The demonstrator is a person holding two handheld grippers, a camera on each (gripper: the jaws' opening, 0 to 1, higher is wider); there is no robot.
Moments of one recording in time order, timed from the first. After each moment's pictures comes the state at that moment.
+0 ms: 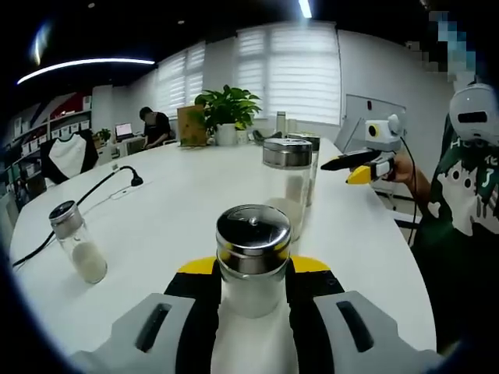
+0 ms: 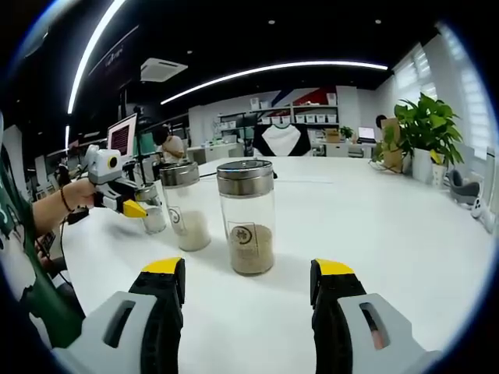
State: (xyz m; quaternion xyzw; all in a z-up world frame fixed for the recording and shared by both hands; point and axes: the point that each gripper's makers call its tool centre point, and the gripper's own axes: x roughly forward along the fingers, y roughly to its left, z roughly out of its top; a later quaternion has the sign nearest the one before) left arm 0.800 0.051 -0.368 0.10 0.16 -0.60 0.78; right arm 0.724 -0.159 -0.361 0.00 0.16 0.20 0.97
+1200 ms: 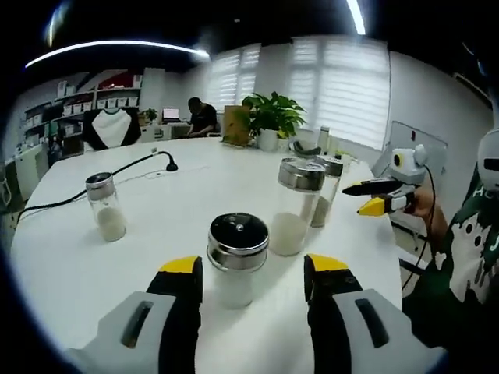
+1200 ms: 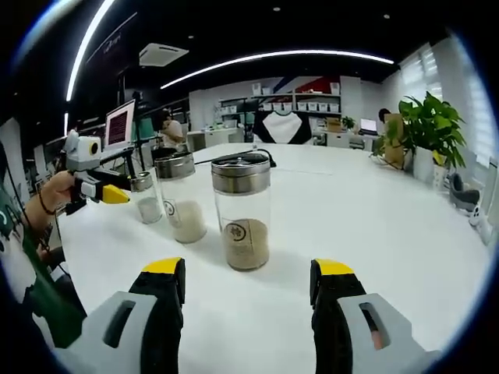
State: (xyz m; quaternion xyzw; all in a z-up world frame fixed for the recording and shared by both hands) left arm 0.785 0.062 -0.355 0.02 0.19 -0.45 0.87; right arm 0.726 -0.162 -0.363 -0.02 0.20 0.20 0.96
